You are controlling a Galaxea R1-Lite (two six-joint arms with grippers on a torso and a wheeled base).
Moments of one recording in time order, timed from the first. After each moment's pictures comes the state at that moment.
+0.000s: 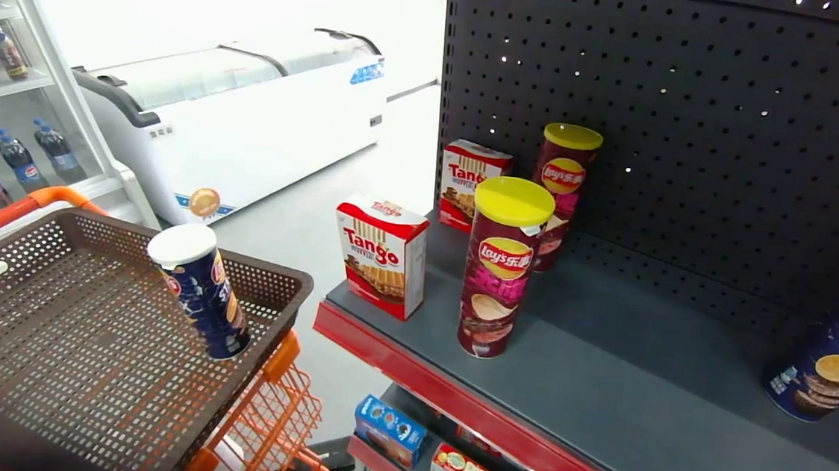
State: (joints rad) left arm 0.00 0.03 -0.05 0.01 0.00 0.01; right arm 0.00 0.00 0.00 0.00 0.02 0.00
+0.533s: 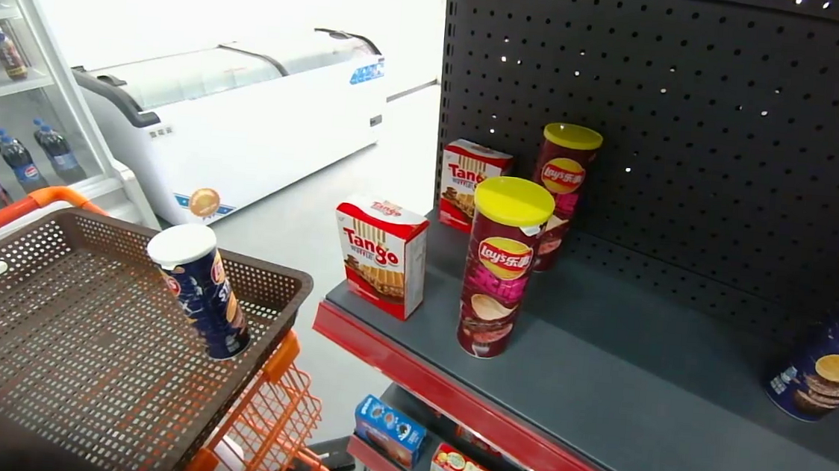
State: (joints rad) left arm 0.06 0.57 -0.30 -0.03 0.01 0.01; right arm 0.00 0.00 0.00 0.00 0.02 0.00
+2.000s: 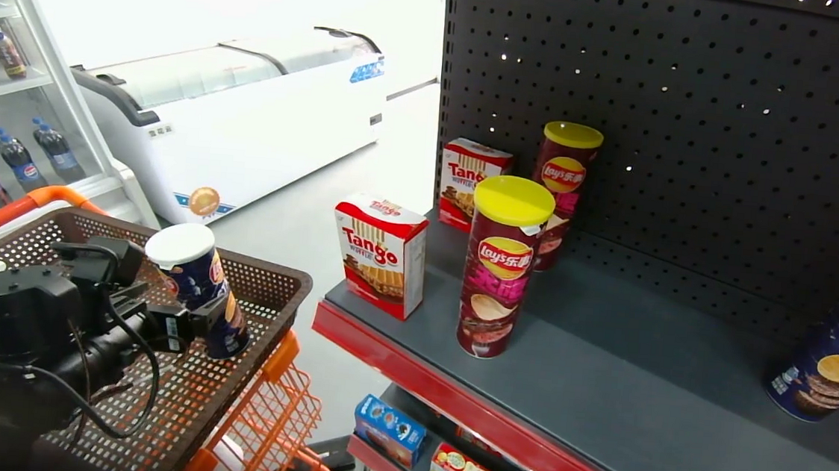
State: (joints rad) left arm 0.07 1.88 -0.32 -1.38 -0.03 0.06; right arm 0.00 0.00 0.00 0.00 0.02 0.00
